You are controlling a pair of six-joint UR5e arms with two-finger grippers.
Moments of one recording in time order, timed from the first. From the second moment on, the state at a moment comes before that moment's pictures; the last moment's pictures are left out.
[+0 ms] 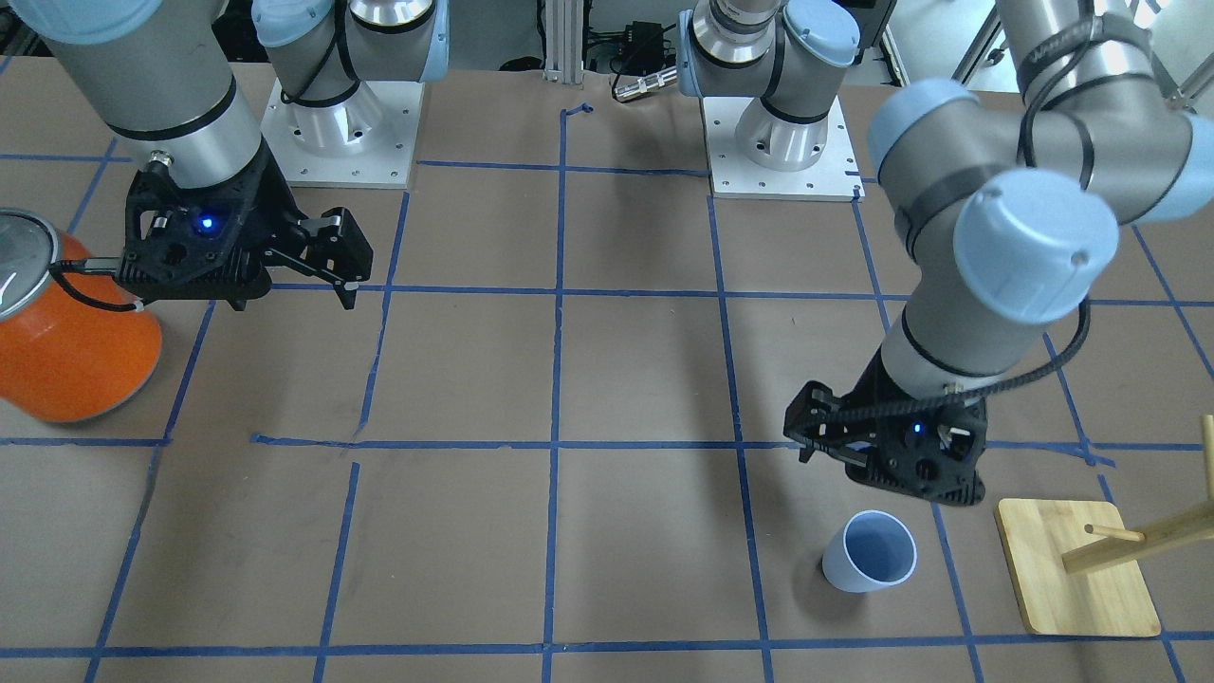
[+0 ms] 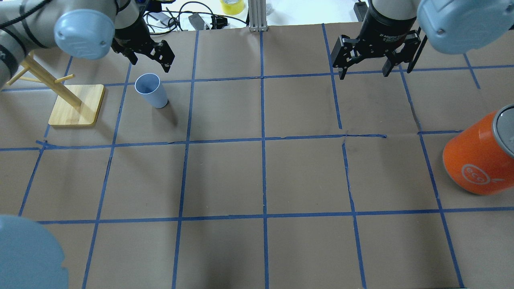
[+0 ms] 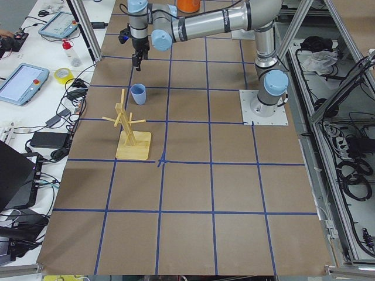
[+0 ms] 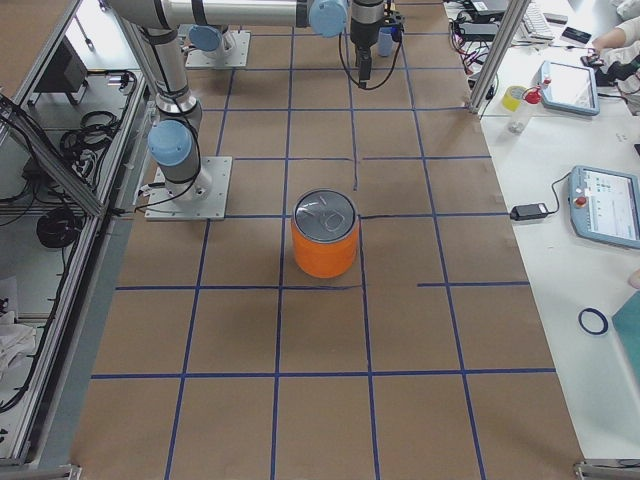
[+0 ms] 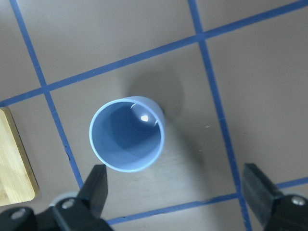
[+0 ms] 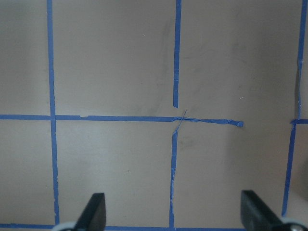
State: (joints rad) left arm -1.54 -1.89 -1.41 -1.32 1.59 0.30; right arm 1.60 -1.46 1.49 -1.63 -1.56 0.01
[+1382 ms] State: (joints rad) left arm -1.61 -1.54 -1.57 -1.56 1.59 0.01; right arm 1.56 -1.47 1.49 -1.62 -1.56 0.00
